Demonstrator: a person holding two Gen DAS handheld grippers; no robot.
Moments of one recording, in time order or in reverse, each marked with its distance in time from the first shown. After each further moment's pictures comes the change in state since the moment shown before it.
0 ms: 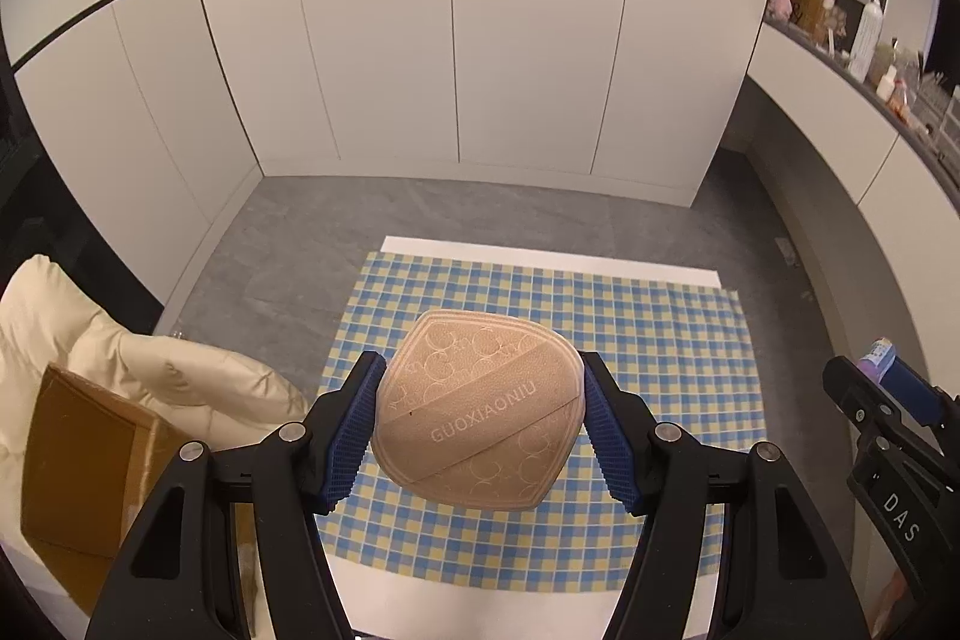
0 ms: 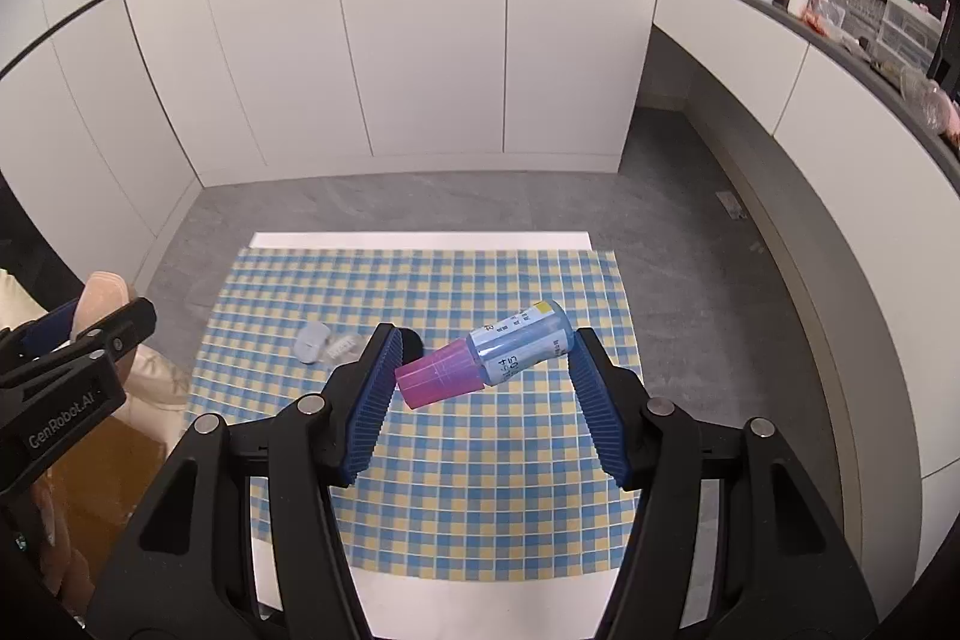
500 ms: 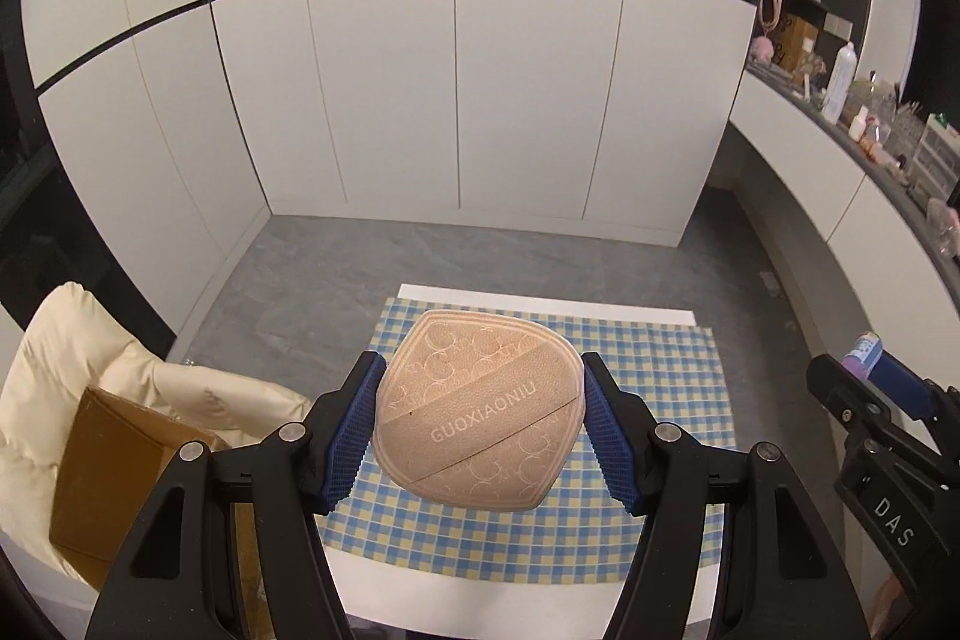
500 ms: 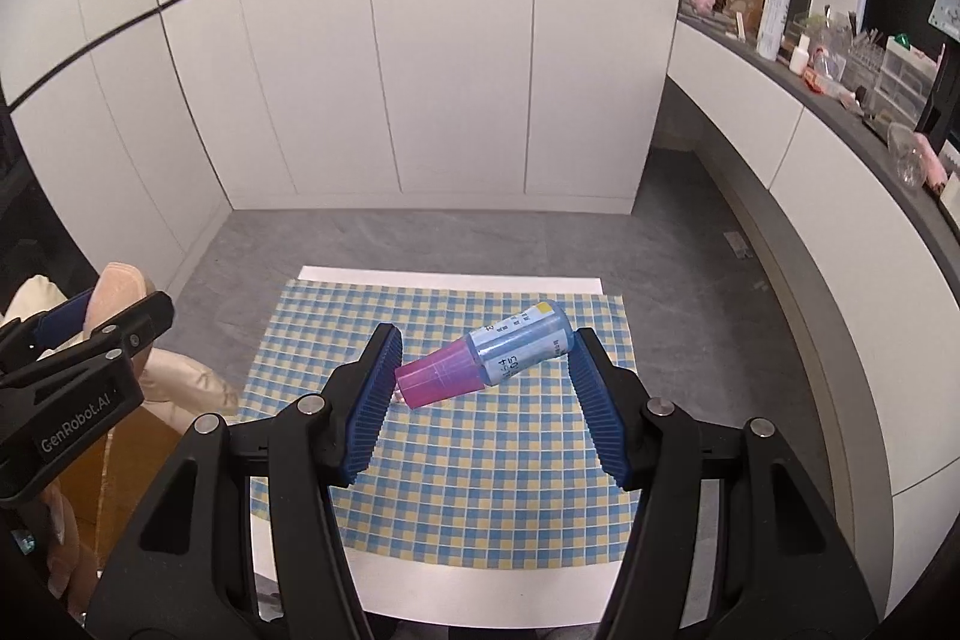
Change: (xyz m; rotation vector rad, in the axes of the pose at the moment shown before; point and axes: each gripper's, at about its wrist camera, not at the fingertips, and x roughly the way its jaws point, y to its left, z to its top) left arm -0.089 0.017 0.015 -0.004 -0.091 -0.019; right arm -0.091 0.025 0.024 -0.036 -0.080 0.041
